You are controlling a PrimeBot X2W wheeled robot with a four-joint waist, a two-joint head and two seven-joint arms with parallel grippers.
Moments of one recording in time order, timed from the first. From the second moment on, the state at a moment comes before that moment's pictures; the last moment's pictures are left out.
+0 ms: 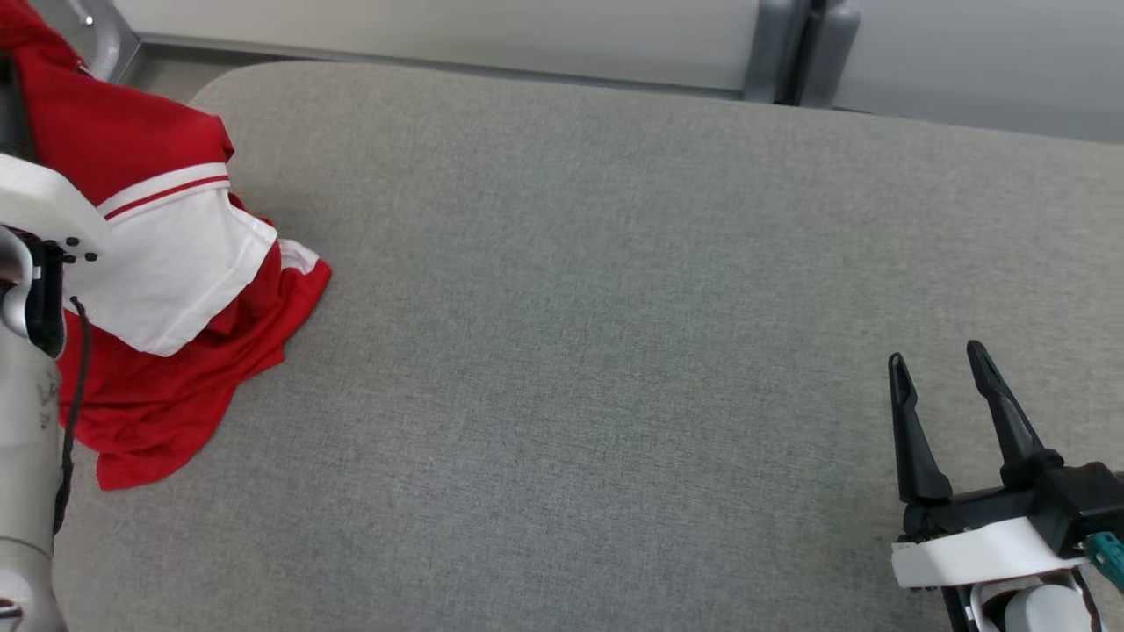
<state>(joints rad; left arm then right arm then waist) -0.97 0.34 0.03 1.03 -0.21 -0.13 -0.26 -0.08 -0.13 0.05 0.11 0.08 0.13 -0.26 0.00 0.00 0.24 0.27</state>
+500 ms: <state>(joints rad) -0.84 0.32 -0.23 0.50 -0.57 -0.13 -0.07 -0.06 -0.06 0.09 0.11 0.09 0.13 -0.26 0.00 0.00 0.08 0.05</state>
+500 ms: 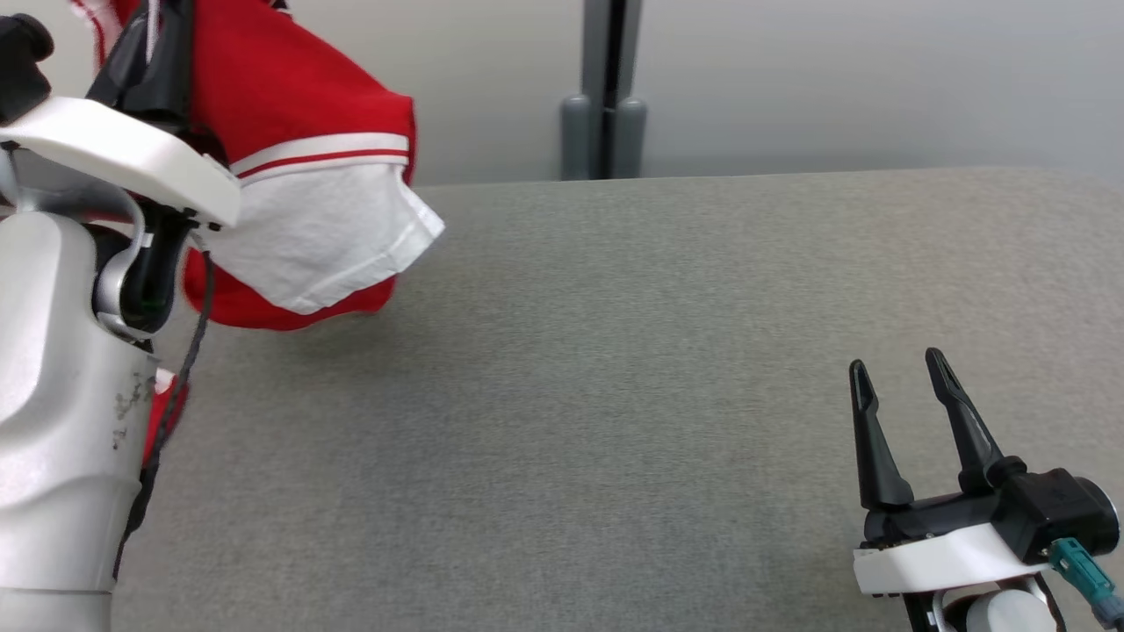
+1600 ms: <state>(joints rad) -0.75 0.12 -0.56 0.78 -0.36 -0.09 -0.26 -0.16 -0.05 0.14 0.07 0.15 0.13 -0.26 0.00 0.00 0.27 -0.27</state>
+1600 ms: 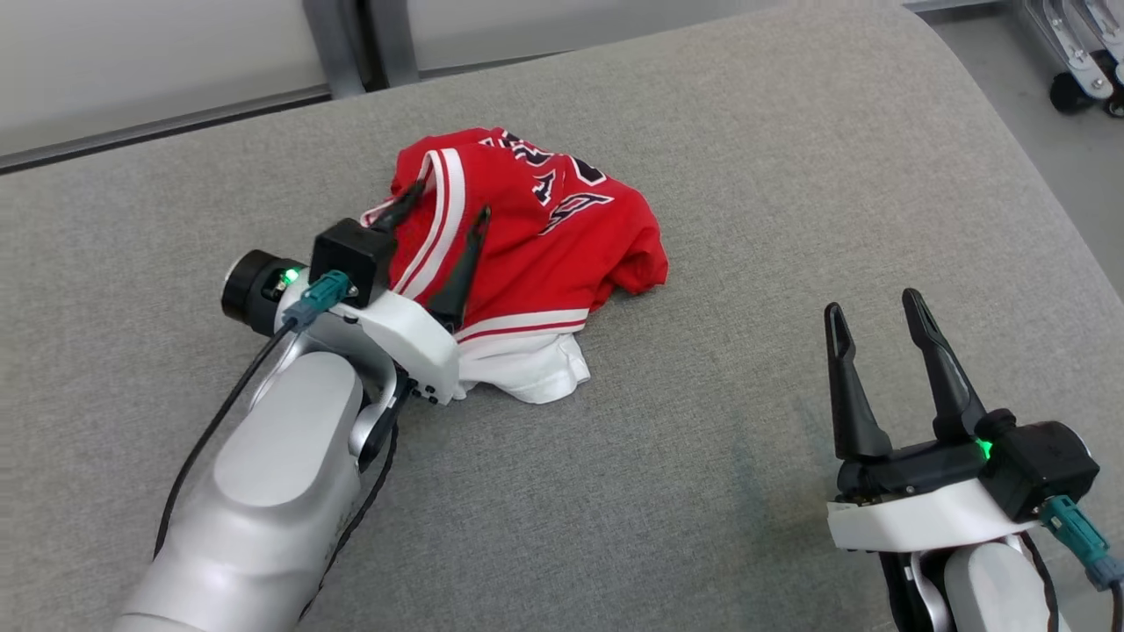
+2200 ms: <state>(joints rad) -0.10 0.07 -0.12 0.18 -0.23 0.01 -0.26 -0.03 -0.05 0.17 0.11 0.10 0.13 -0.26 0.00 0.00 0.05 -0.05</state>
